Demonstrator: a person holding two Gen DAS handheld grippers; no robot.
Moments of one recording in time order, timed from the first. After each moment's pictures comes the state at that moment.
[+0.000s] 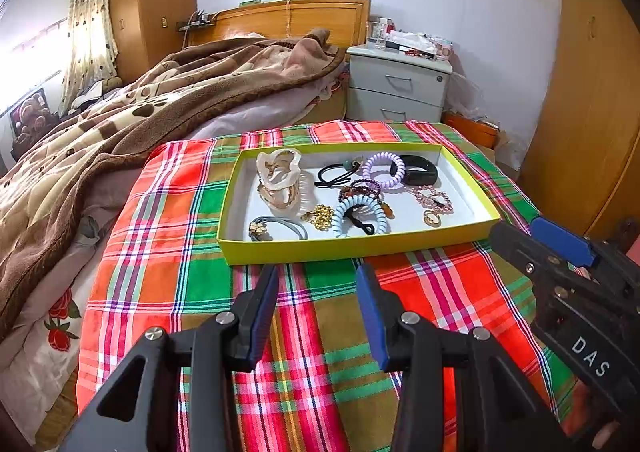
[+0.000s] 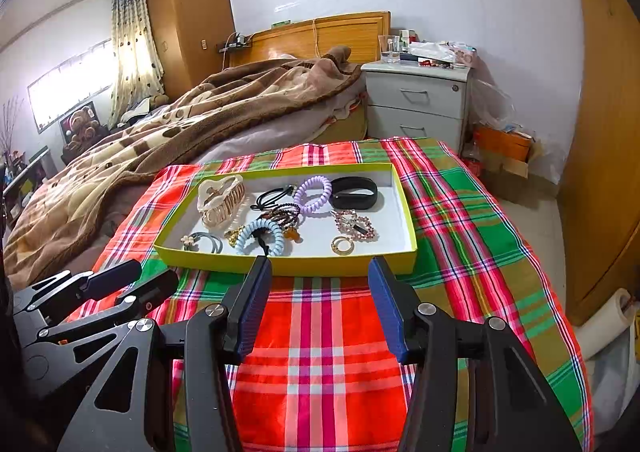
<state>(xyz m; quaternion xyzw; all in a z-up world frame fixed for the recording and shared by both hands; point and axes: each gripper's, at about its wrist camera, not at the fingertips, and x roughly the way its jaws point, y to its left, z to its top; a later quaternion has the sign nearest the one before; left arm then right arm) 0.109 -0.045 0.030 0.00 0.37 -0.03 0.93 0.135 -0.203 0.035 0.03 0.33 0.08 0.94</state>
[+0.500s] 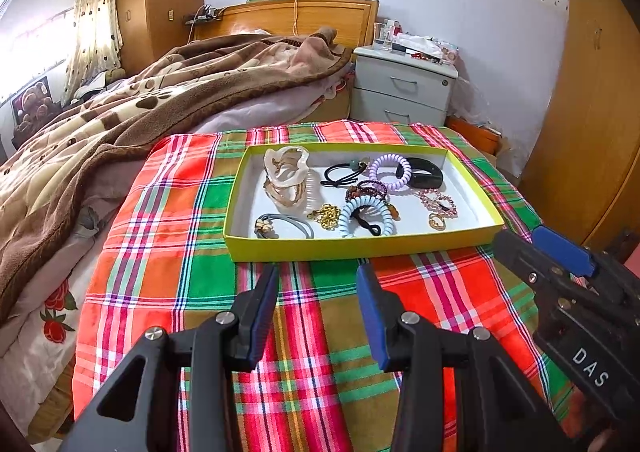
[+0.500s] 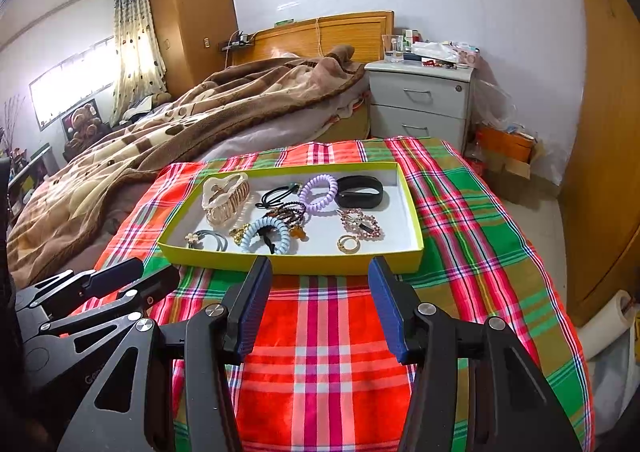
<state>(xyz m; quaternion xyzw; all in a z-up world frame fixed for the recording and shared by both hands) 0.111 -0.037 0.028 -0.02 0.37 -0.03 0.93 0.133 -0.199 0.034 0.03 0.33 0.08 0.94</state>
